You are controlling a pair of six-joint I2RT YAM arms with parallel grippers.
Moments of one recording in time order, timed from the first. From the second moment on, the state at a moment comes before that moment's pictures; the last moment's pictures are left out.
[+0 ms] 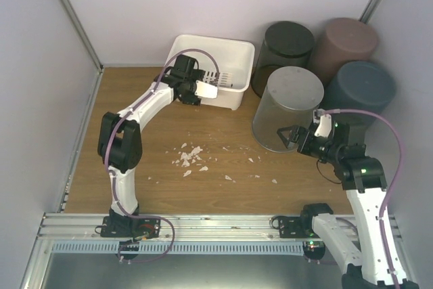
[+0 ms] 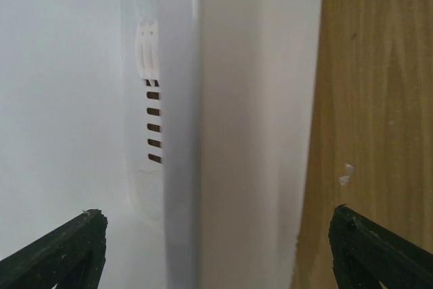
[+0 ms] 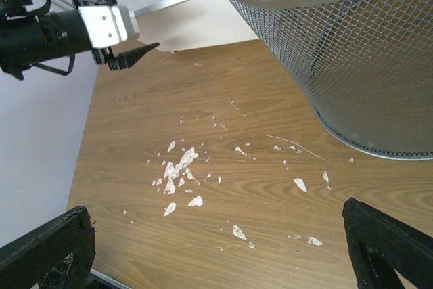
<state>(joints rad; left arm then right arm) -0.39 1.94 1.66 -0.53 0.09 1.38 0.09 0.72 1.01 -0.93 -0.49 0.47</state>
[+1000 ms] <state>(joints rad) -0.40 2.03 1.82 -0.91 0.06 1.40 0.09 0.66 0.97 -0.94 -0.48 0.47</state>
